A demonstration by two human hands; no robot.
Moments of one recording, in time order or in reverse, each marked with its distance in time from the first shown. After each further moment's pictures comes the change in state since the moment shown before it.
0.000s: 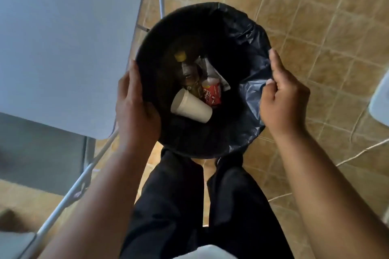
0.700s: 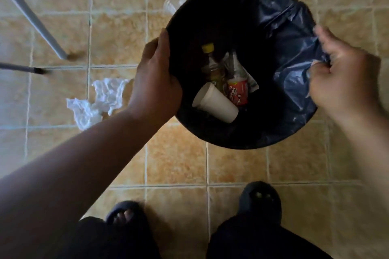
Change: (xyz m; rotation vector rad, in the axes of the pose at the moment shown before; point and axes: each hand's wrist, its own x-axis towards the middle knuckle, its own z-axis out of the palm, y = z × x) left_hand 0.130 -0.033 0.433 -0.014 -0.324 0.429; right_hand 0.010 0.380 0.166 -0.230 0.145 0.337
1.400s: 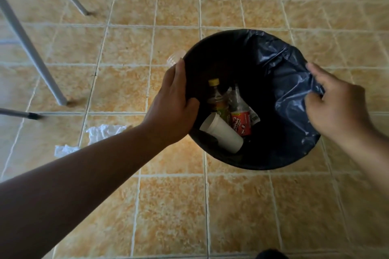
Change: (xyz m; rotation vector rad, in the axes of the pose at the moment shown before) left_hand 0.057 -0.015 0.025 -0.135 0.000 0.239; right_hand 0.041 0.004 0.009 0.017 0.029 -0.041
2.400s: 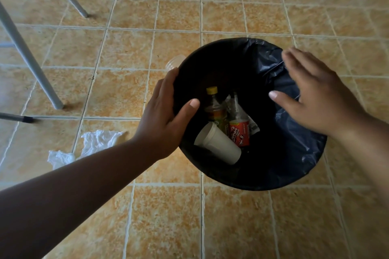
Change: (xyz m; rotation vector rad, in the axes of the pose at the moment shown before) left_hand 0.001 -0.014 0.006 -0.211 0.089 -0.013; right_hand 0.049 -0.011 0.006 -0.295 -0.202 -0.377
